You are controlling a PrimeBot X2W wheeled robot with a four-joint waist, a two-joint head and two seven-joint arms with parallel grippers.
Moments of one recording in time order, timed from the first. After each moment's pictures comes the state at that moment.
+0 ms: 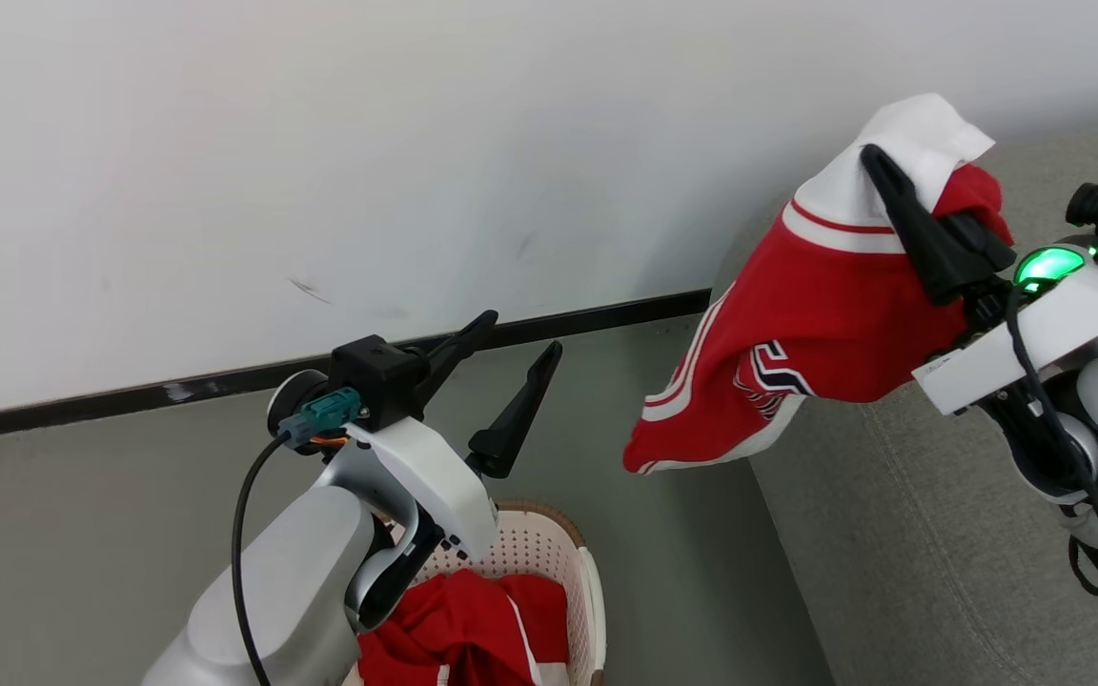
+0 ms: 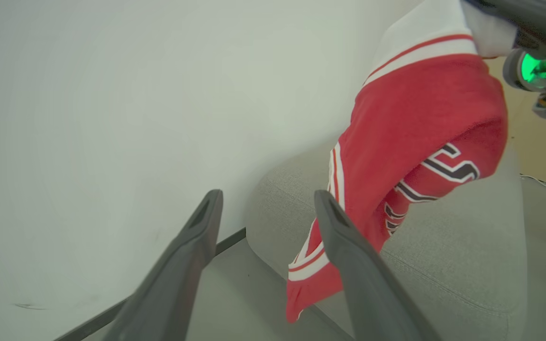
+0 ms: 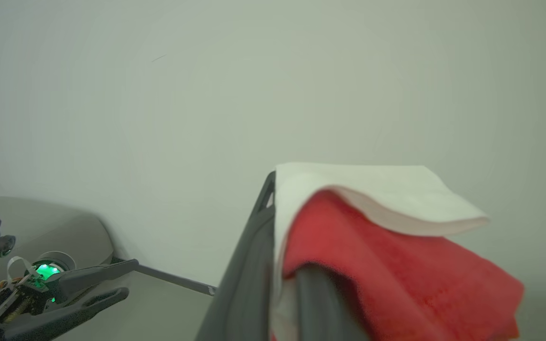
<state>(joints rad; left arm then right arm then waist) -0.58 0.12 -0.66 0.34 -0.63 -0.09 -0.11 -0.62 -0.45 0.53 0.12 0.77 0.12 -0.25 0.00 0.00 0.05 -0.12</state>
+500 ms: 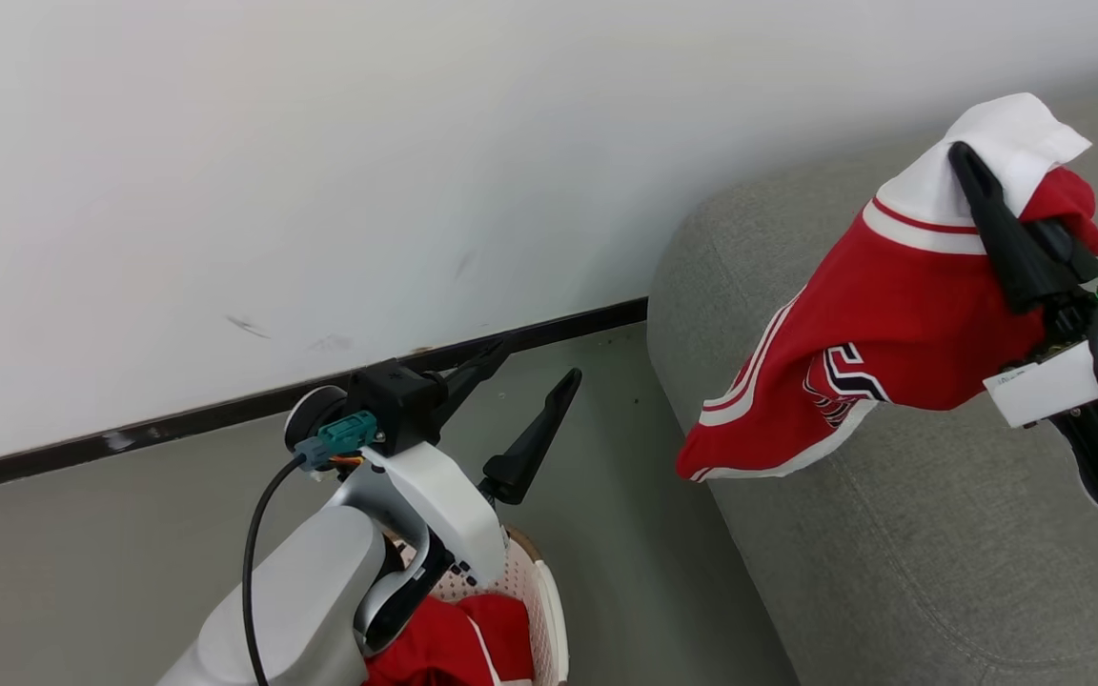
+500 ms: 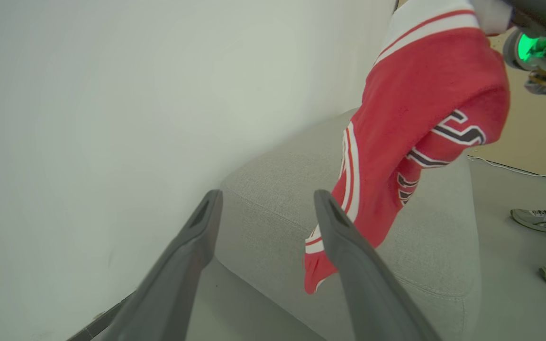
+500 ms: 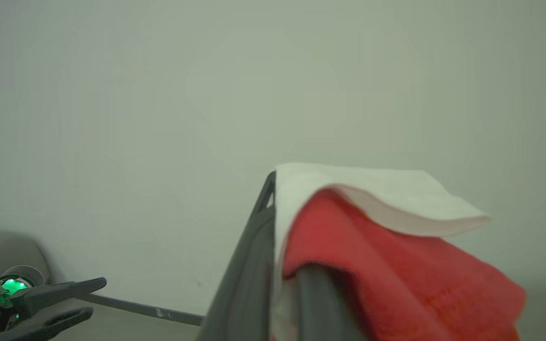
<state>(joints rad) -0.57 0.13 -0.70 0.31 -0.63 -0.11 -0.12 -0.51 -0.50 0.38 0.04 0.70 0.12 -0.25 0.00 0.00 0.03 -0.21</state>
